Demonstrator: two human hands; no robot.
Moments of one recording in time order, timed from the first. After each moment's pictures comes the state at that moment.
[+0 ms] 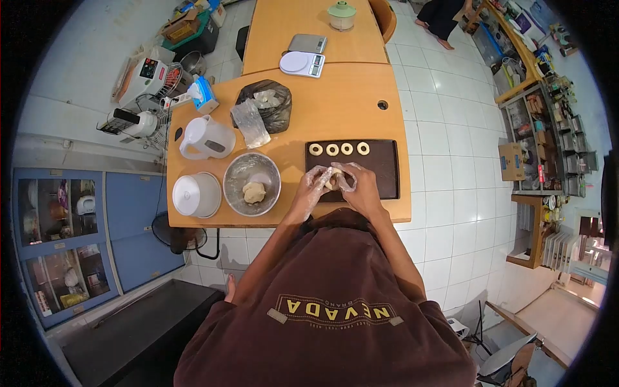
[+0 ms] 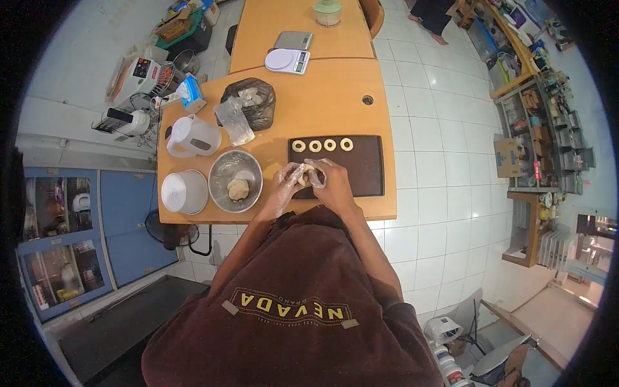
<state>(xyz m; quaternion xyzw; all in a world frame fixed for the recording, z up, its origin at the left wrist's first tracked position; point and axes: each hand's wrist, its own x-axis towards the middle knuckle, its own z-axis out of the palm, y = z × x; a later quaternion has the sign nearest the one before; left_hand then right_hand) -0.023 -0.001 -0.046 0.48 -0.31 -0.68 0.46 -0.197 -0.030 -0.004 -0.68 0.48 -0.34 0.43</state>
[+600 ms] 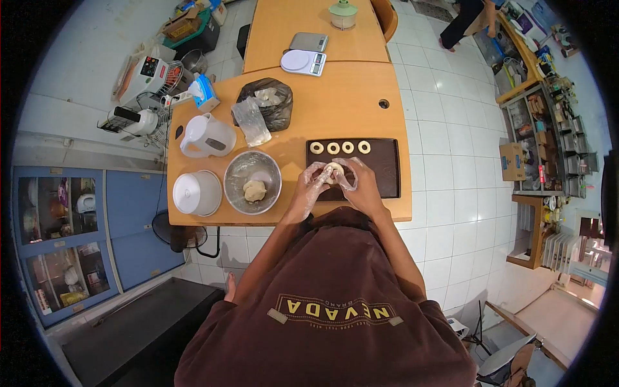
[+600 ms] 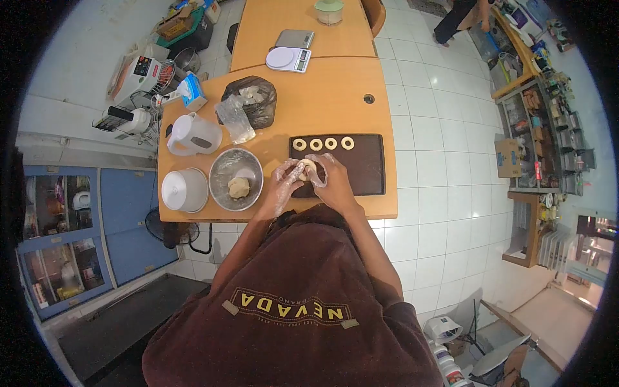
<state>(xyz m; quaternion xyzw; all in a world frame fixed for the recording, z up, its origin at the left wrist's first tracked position) -0.020 0.002 -0.038 0.47 -0.32 -0.66 0.48 -0.193 -0.031 -0.002 -0.69 0.46 -0.39 0.40</state>
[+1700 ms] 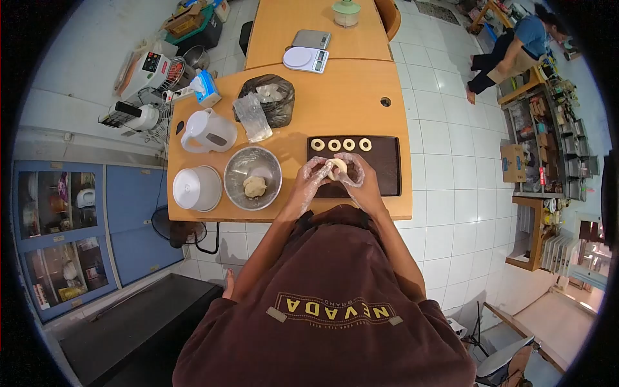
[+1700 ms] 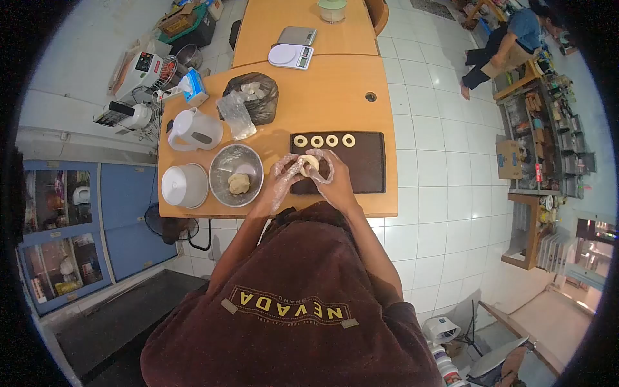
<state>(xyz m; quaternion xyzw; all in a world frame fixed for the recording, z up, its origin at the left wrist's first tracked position) -0.014 0.000 -0.031 0.46 -0.33 -0.67 0.48 -0.192 -0.026 -0.030 -0.58 0.41 -0.45 0.55</state>
